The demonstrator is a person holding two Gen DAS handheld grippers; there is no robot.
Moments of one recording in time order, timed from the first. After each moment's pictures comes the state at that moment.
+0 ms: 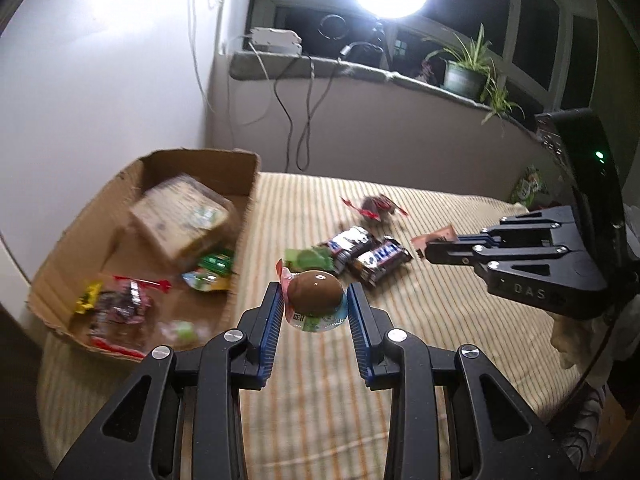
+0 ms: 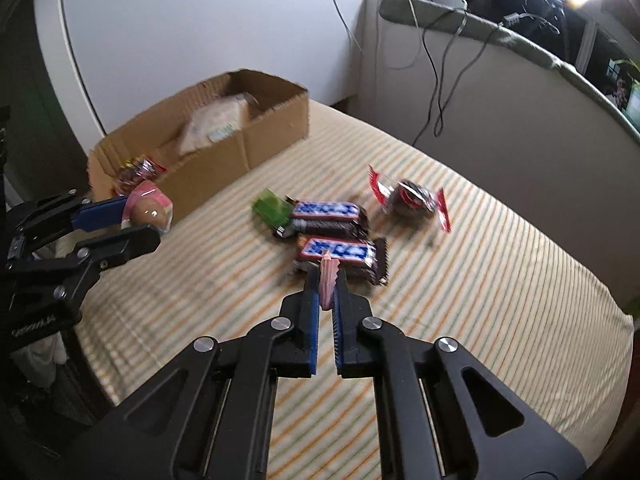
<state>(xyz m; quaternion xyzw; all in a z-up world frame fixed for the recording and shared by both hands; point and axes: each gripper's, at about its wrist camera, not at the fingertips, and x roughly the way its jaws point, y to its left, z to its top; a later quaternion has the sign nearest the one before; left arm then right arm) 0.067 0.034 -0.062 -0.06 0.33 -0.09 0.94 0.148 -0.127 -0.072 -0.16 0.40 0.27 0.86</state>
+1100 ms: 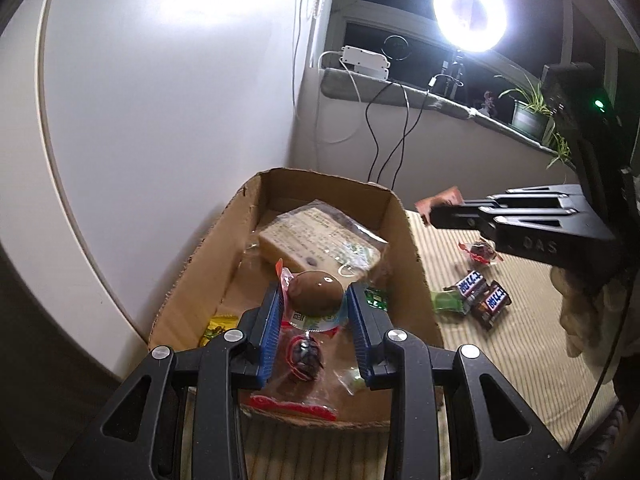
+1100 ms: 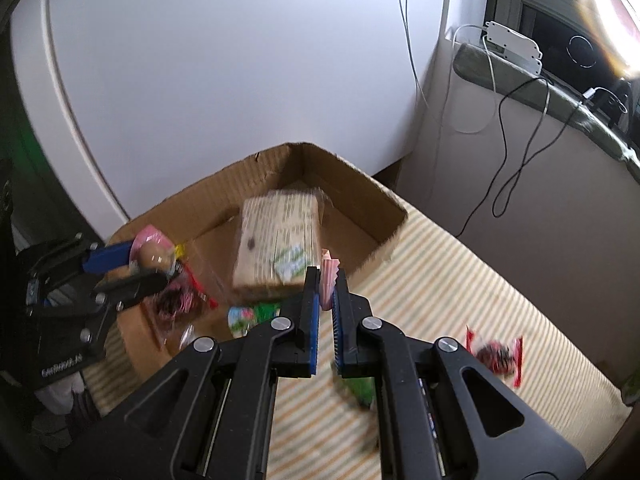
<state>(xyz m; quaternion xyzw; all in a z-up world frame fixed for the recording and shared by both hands) 0.091 0.143 -0.064 -0.08 0.31 -0.01 0.95 0.210 0.013 -0.046 -0.18 0.36 0.33 0.85</state>
